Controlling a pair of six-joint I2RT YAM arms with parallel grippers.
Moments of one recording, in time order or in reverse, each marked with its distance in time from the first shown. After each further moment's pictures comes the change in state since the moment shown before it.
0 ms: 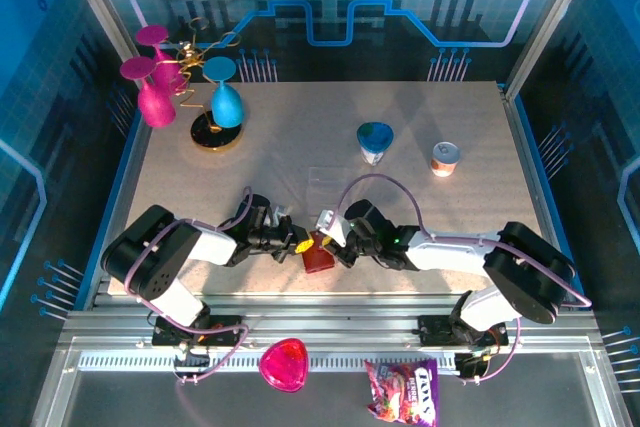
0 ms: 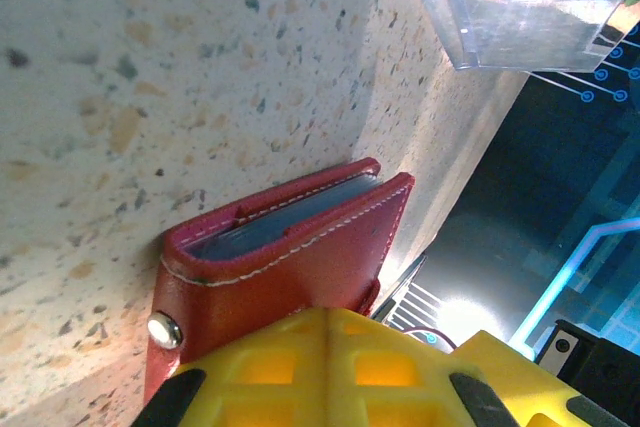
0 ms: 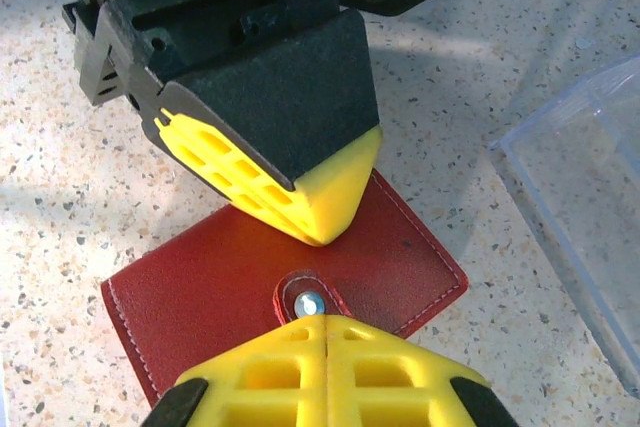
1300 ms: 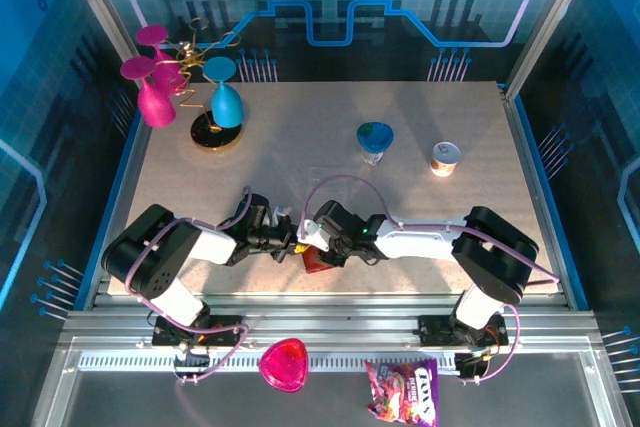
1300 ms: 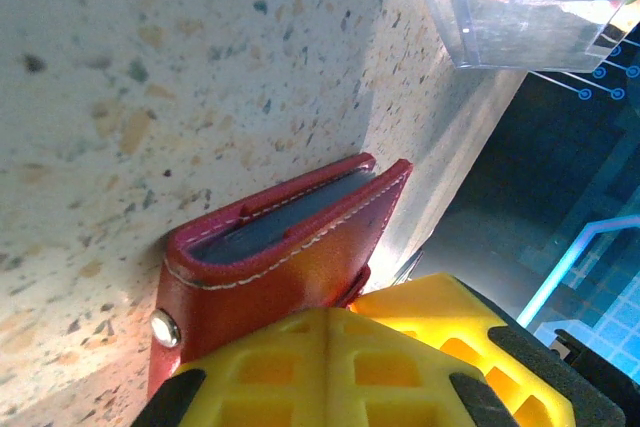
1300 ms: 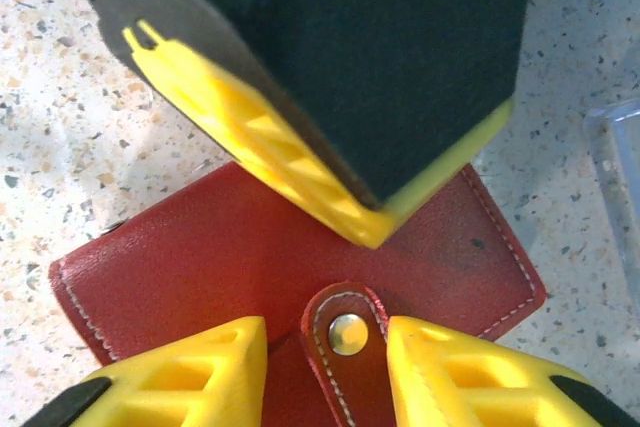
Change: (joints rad) left arm 0.015 0.005 0.002 -0.003 0.026 0.000; right arm 0.082 0.203 0.258 -0.329 0.139 -0.126
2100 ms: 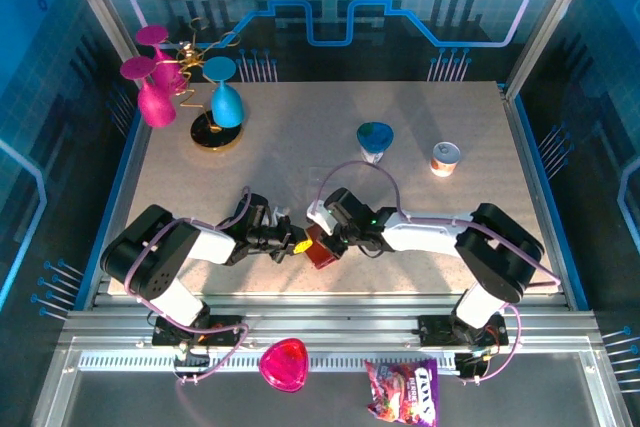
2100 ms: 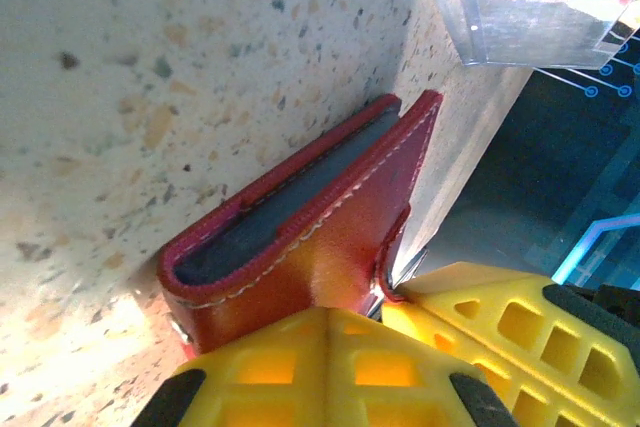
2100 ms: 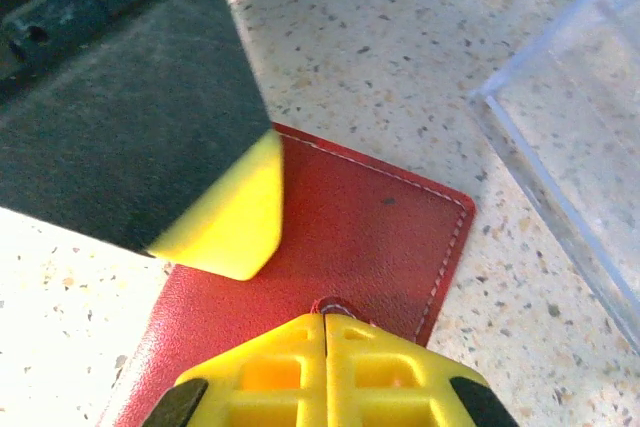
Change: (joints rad) left arm 0.010 -0.007 0.000 -0.028 0.005 0.023; right arm -0.098 -0.028 -0.038 0.099 -0.087 0.288
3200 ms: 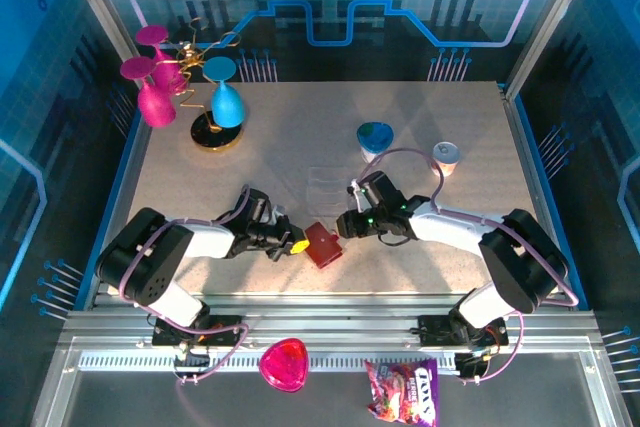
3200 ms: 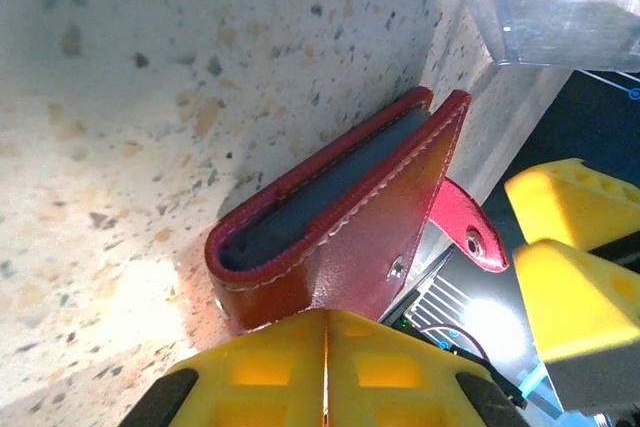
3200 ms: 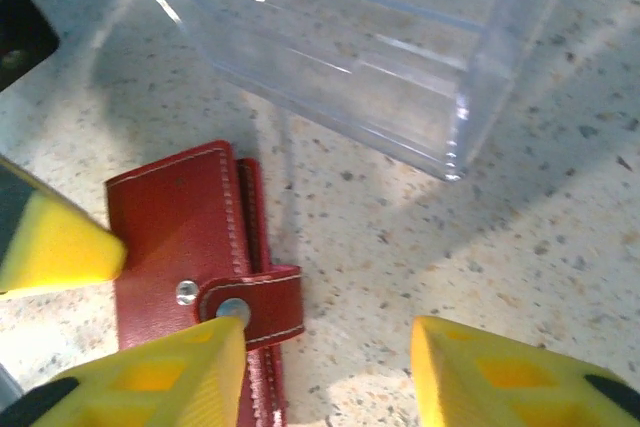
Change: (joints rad) left arm 0.021 -0.046 0.072 -0.239 0.010 0.087; right arm -0.223 -0.106 -0.050 -0.091 -0.155 0.451
